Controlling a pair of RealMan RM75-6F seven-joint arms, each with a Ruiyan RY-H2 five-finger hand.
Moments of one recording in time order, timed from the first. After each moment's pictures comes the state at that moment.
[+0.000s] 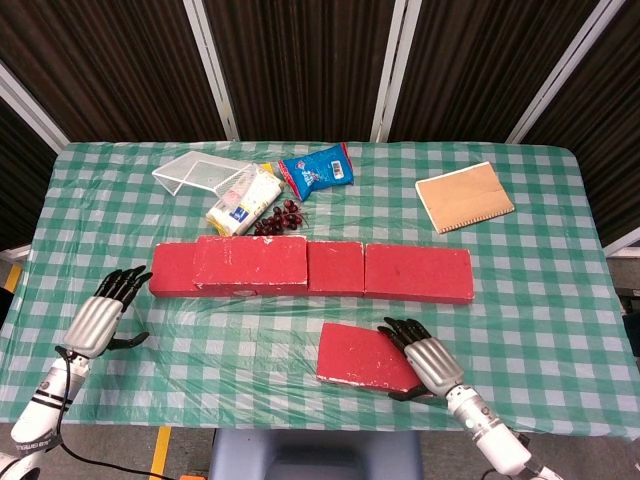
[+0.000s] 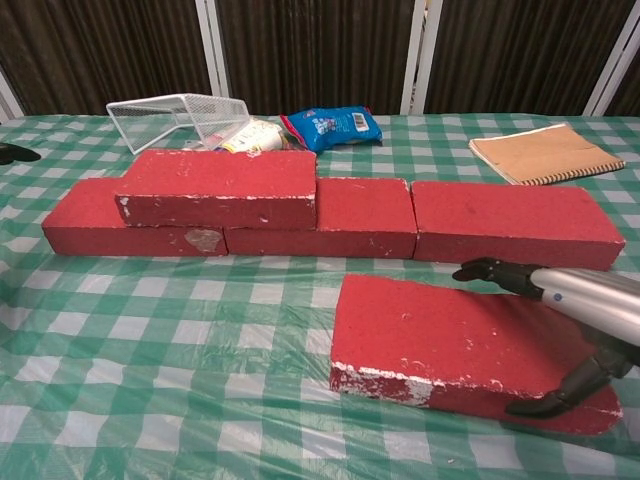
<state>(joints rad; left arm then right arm) -0.43 -1.35 0.06 -1.21 1.51 1.30 -0.29 0.37 -1.46 0.00 -1.64 -1.45 0.98 -0.16</state>
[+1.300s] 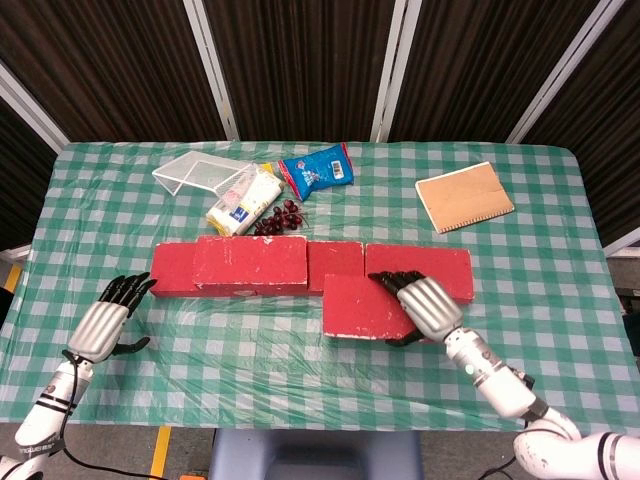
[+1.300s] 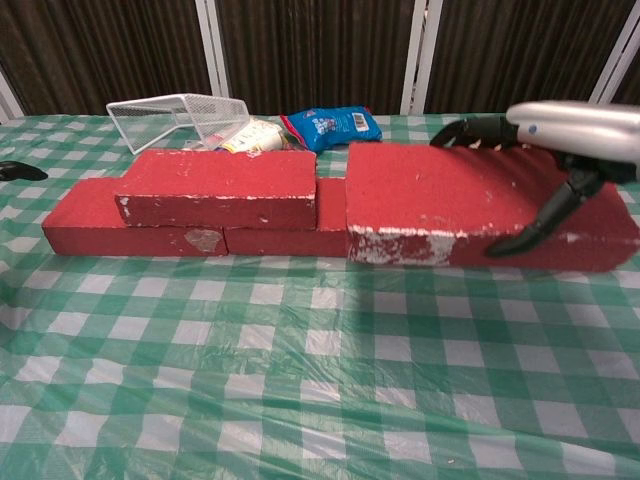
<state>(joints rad) -0.40 -1.35 0.03 -1.25 1.52 1.24 -0.18 0.59 -1.23 0.18 -1.74 -1.39 0.90 -0.19</state>
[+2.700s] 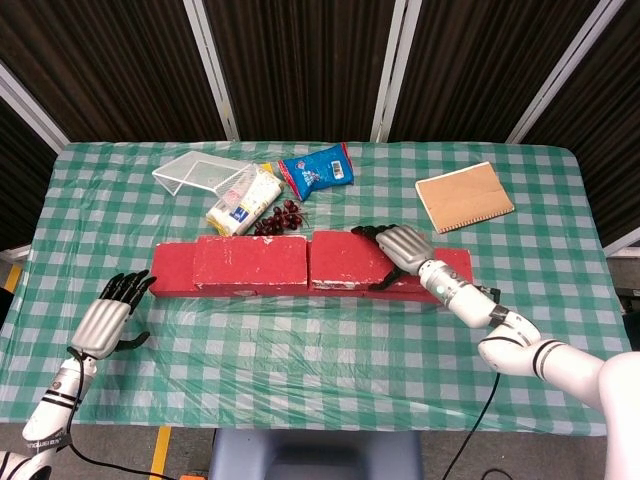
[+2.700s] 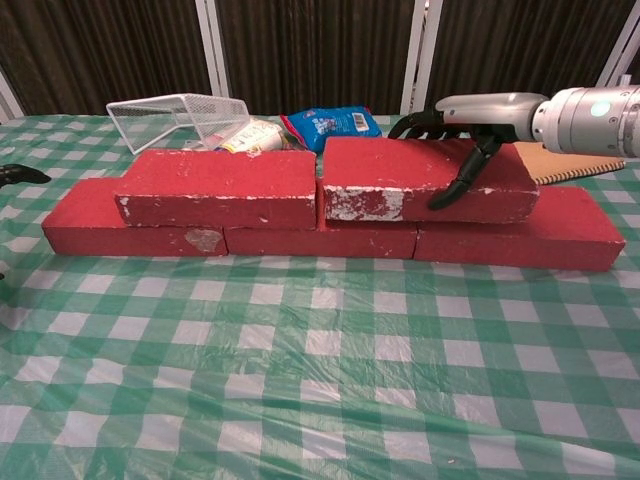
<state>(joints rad) -0.39 -1.38 -0.01 -1.23 1.50 1.21 -0.12 0.93 -1.44 0.14 -1.10 -1.50 0.64 0.45</state>
